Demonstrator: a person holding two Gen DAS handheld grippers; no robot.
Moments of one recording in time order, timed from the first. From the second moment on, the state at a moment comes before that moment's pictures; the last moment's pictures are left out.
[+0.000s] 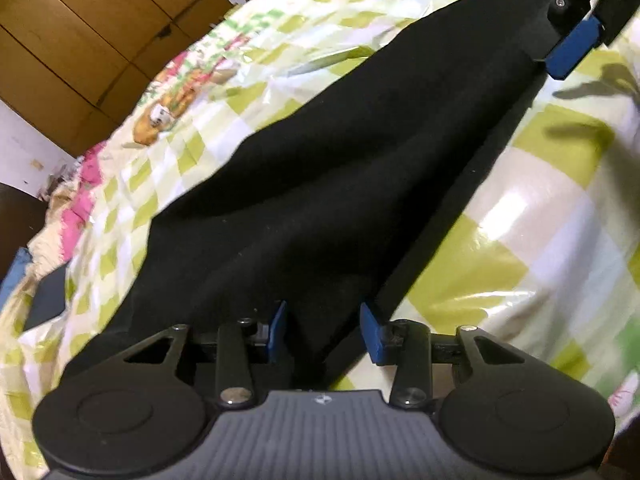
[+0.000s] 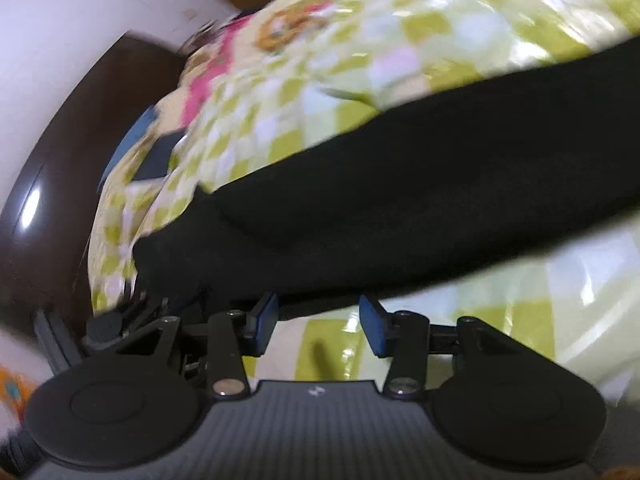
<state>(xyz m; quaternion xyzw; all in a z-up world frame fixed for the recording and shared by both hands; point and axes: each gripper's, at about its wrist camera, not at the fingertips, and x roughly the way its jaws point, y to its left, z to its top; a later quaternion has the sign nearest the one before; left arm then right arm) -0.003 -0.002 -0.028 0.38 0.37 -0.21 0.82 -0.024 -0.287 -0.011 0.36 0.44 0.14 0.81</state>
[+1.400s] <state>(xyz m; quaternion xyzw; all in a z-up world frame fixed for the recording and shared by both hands) 0.013 0.033 -0.004 0.25 0.38 -0.19 0.87 0.007 -0.347 0.042 0.47 0.18 0.01 0.86</state>
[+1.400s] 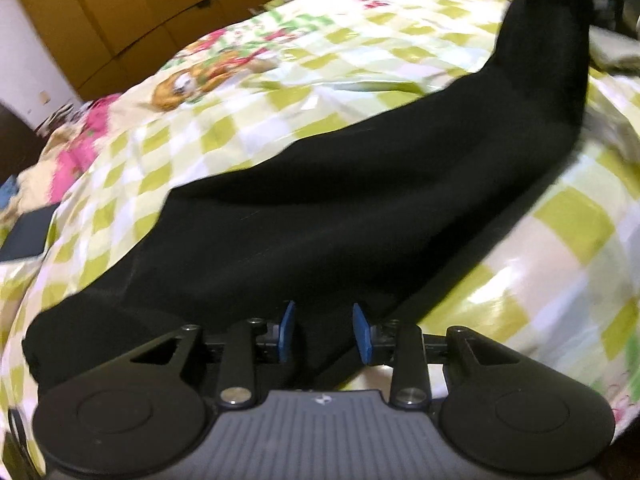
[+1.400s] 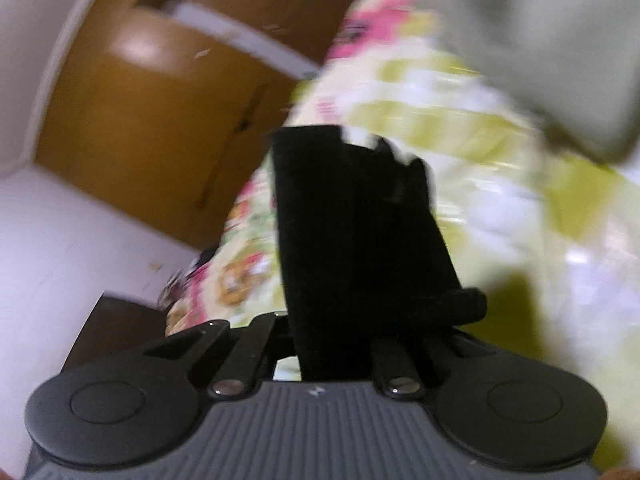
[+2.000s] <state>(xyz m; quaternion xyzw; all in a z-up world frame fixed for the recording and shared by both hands) -0.008 0.206 -0.006 0.11 0.39 -0.06 0.91 0.147 0.126 0.052 0.12 0.33 0.39 0.85</state>
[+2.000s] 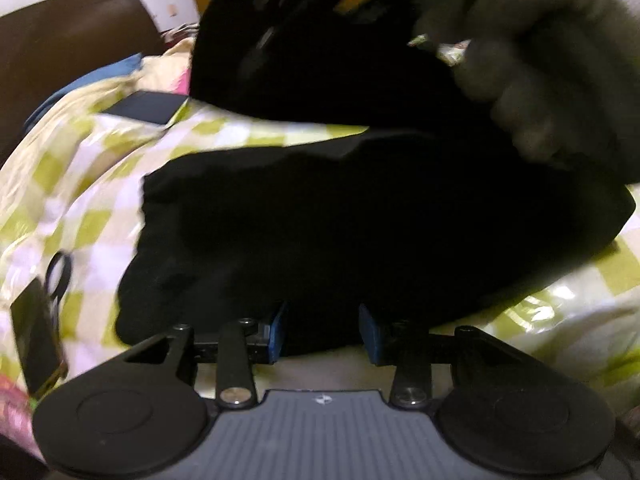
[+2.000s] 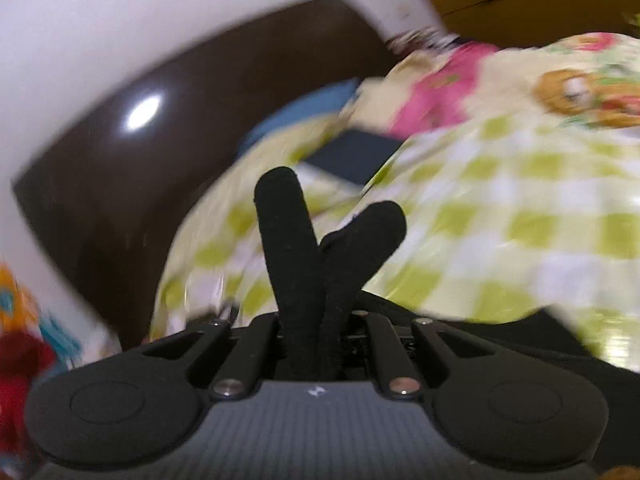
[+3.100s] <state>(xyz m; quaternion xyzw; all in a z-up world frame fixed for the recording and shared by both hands) -0.035 0.275 0.012 0.11 0.41 0.02 0.91 0.116 0.147 0.041 0.13 0.35 0.51 0.78</state>
